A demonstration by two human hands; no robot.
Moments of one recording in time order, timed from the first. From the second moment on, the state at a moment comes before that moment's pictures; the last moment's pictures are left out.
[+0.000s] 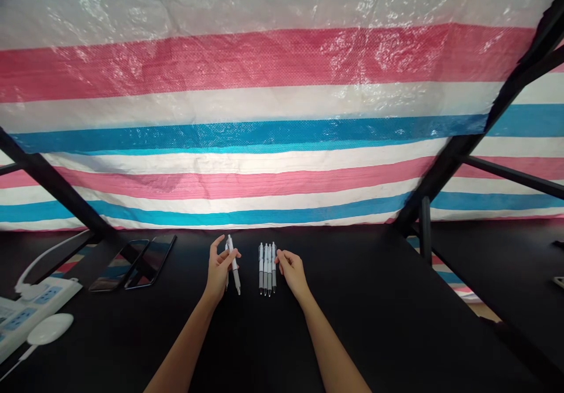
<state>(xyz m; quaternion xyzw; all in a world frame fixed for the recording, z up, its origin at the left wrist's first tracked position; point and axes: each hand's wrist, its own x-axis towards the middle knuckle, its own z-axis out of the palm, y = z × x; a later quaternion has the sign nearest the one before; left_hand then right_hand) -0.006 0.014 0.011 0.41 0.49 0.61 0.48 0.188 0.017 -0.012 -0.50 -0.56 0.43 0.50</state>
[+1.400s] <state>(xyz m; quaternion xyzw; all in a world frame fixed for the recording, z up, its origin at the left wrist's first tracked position) -0.025 0.031 -0.022 0.54 0.62 0.51 0.26 0.187 0.017 -0.011 -0.51 -0.58 0.41 0.48</state>
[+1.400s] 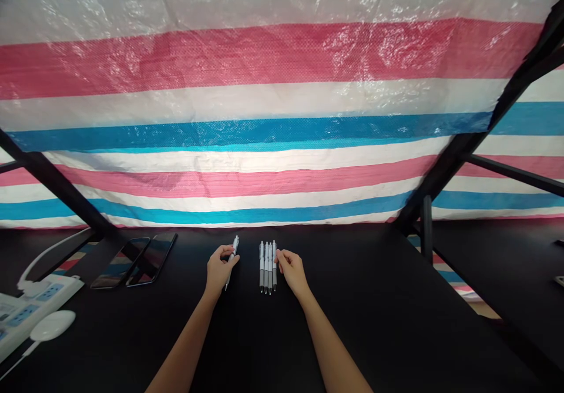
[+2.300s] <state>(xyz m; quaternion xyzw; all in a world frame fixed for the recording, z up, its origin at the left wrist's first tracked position) -0.020 0.026 -0.018 0.62 0.59 0.48 0.18 0.184 0.007 -0.006 -0.60 -0.70 0.22 0.32</state>
